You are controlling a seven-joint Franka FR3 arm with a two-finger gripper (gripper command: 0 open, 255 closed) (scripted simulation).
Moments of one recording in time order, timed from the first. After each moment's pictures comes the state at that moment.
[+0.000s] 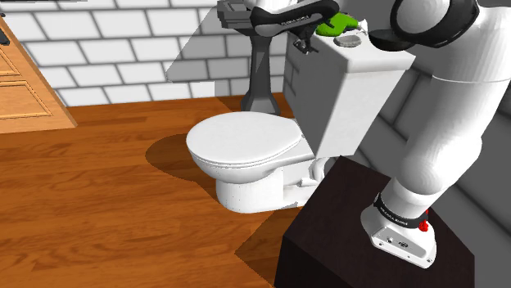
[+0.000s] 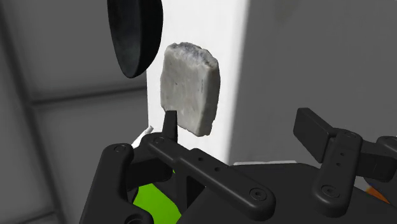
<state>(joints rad) -0.29 0.24 0.20 -1.52 -0.96 1.11 0.47</state>
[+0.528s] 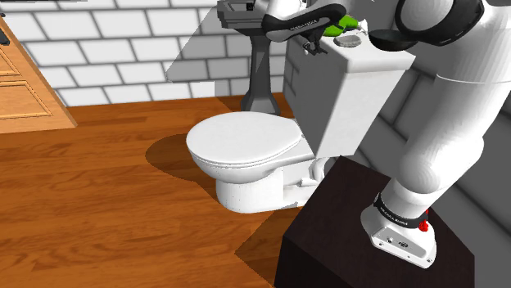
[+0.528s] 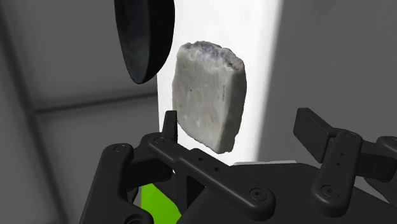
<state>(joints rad) -0.33 0.20 0.17 -1.61 -0.99 1.16 0.49</state>
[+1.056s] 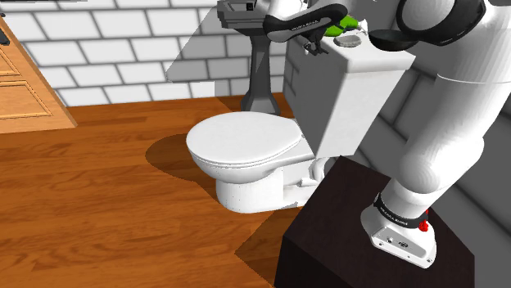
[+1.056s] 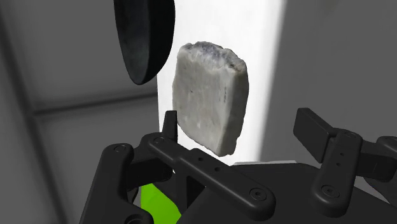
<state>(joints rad) -0.34 0.20 0.17 -1.62 -0.99 1.17 0.49</state>
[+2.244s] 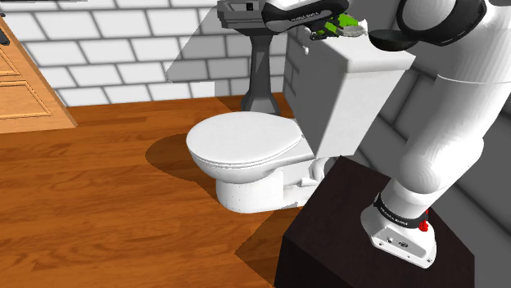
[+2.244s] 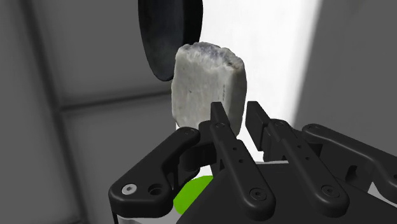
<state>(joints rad) -0.33 0.20 0.17 -1.54 -1.02 1.12 0.42</state>
